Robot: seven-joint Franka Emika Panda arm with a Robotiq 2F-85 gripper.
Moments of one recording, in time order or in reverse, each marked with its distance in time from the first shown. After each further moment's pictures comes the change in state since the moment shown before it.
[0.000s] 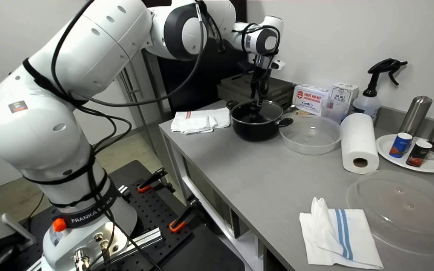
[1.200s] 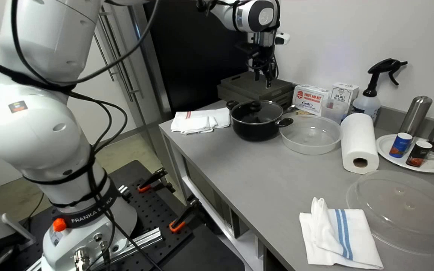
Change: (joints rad) arm -0.001 -0.411 -0.061 -0.498 -0.003 0.289 -0.209
